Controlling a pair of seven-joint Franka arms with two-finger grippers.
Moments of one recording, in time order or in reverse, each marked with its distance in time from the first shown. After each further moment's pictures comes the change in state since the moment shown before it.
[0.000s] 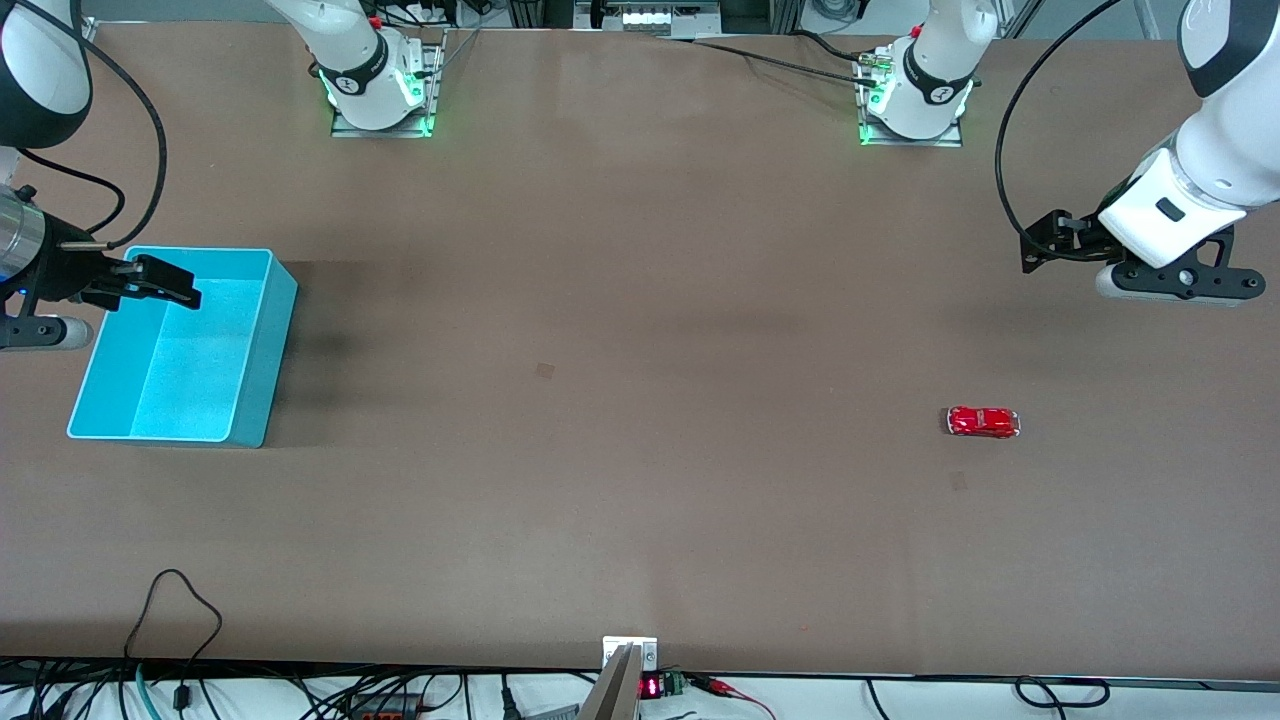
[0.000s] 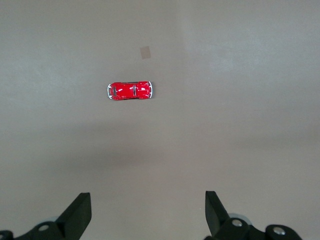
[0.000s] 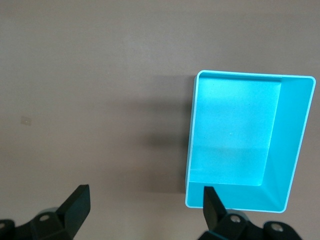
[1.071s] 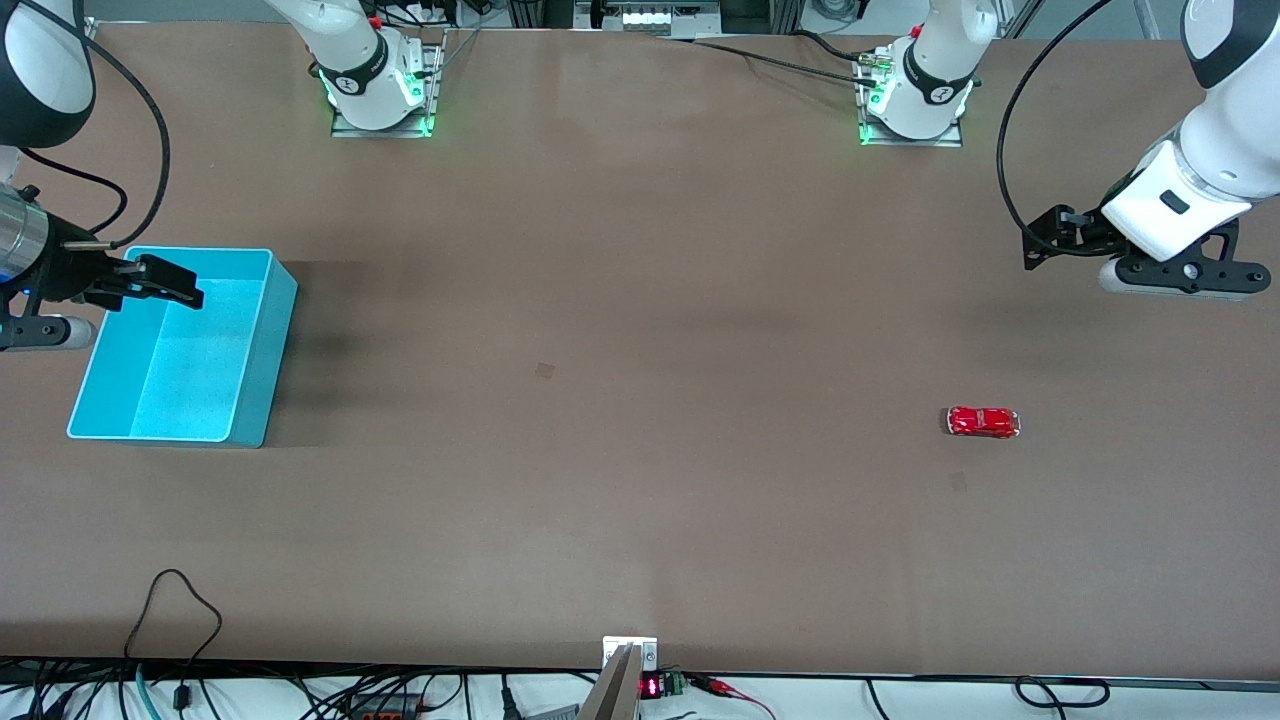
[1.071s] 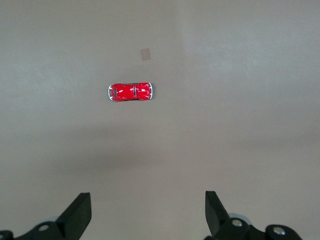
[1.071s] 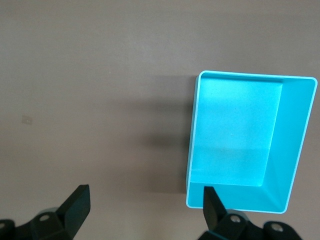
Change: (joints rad) left arm 0.000 -0.013 0.000 -0.002 0.000 0.008 0.001; right arm 0.001 0.000 0.004 0.000 0.000 0.000 -0.001
